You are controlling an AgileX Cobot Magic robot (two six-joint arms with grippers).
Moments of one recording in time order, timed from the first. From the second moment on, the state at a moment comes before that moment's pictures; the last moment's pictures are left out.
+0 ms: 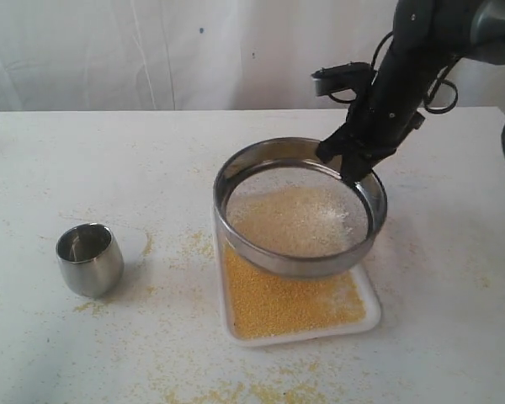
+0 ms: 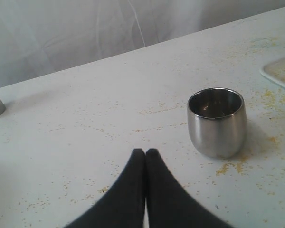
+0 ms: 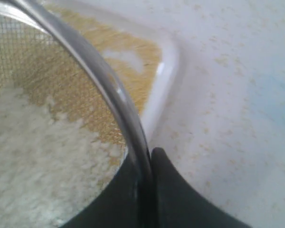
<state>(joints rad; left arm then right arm) -0.01 0.00 0.02 -0.01 0.25 0.20 0.25 2.06 -1.74 0.21 1.15 -0.49</state>
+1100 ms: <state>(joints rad) -0.01 0.00 0.02 -0.01 0.25 0.20 0.32 2.03 -1.72 0.14 1.15 -0.29</state>
